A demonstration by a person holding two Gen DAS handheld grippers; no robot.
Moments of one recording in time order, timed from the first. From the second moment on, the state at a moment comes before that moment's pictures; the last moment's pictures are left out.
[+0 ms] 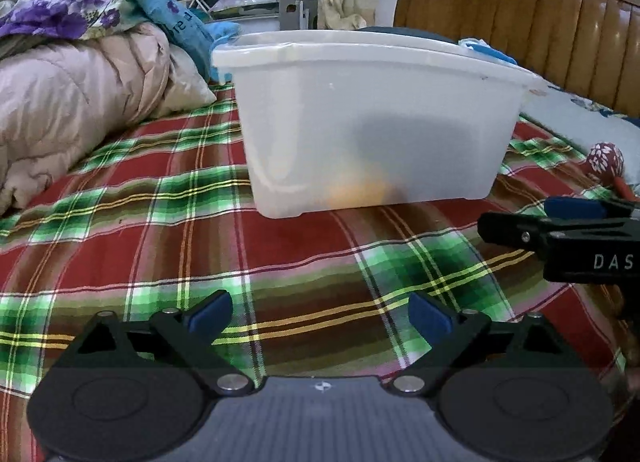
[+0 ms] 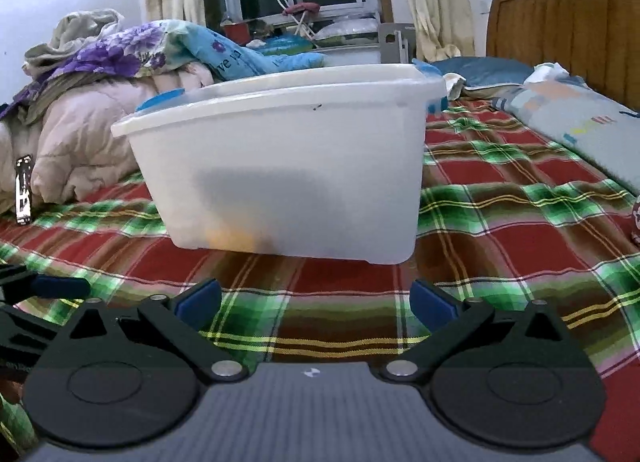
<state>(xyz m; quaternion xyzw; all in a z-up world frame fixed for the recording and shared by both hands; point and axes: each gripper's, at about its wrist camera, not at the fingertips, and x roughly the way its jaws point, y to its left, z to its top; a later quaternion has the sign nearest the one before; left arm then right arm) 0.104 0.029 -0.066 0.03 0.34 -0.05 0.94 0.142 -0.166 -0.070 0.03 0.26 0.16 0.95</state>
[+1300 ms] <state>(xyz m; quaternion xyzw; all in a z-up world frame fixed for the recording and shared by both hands) 0.210 -0.033 0.075 0.21 0.39 -0.07 0.89 0.273 -0.107 0.049 -0.24 0.54 0.23 0.77</state>
